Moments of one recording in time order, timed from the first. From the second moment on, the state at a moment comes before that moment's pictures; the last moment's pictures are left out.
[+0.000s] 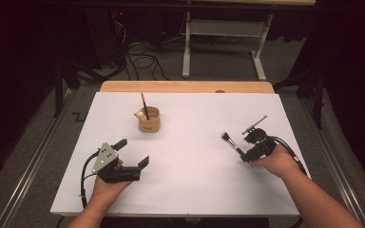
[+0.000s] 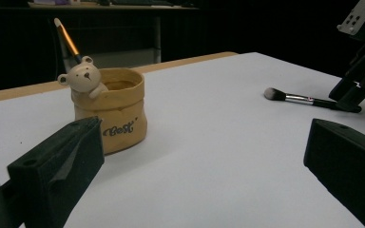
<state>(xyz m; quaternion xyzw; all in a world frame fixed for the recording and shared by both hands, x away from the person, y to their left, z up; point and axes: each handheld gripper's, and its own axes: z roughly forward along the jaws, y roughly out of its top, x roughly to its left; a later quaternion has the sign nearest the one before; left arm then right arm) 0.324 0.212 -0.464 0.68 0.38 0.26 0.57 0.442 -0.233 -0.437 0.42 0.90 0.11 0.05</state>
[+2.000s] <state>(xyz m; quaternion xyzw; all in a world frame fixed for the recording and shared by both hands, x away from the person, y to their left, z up) 0.325 0.213 -0.463 0.68 0.38 0.25 0.58 0.452 -0.228 -0.437 0.42 0.90 0.10 0.04</state>
